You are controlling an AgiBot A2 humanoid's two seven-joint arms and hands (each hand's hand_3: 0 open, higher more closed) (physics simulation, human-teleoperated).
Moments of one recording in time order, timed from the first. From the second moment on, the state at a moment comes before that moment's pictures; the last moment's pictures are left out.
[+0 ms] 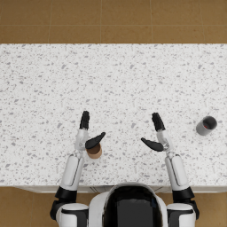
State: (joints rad) left arm 0.19 1.21 0.20 -1.80 1.00 0.10 0.10; right arm 0.19 -1.21 0.20 1.80 1.00 0.10 -0.10
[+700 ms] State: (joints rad) left arm 0.18 1.21 0.22 -1.79 1.00 0.04 0.04; right arm 0.19 -1.22 0.22 1.79 1.00 0.04 -0.04
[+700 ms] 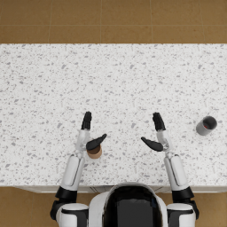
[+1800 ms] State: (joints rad) left arm -0.20 1.18 0.08 -1.84 1.36 0.00 0.00; right arm 0.17 -1.27 -0.38 1.53 1.73 0.00 0.00
